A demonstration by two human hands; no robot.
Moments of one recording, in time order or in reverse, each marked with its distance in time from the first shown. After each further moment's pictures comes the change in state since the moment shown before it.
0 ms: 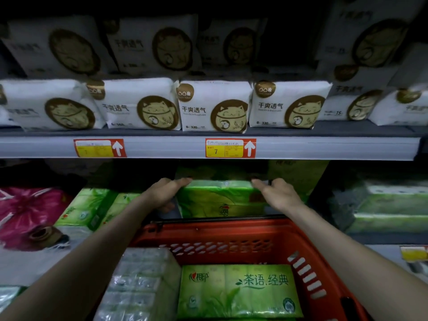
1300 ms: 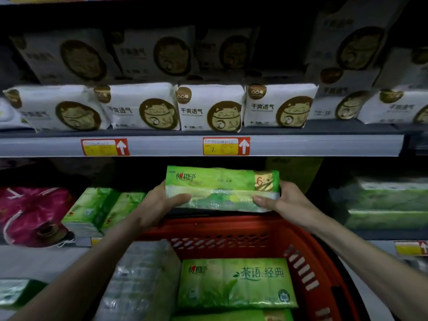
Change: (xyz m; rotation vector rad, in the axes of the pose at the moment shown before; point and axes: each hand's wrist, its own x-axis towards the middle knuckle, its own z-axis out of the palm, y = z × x) left_hand -0.083 -0.017 -0.004 -0.119 -0.128 0.450; right_hand -0.052 0.028 -0.023 0.265 -0.146 -0.349
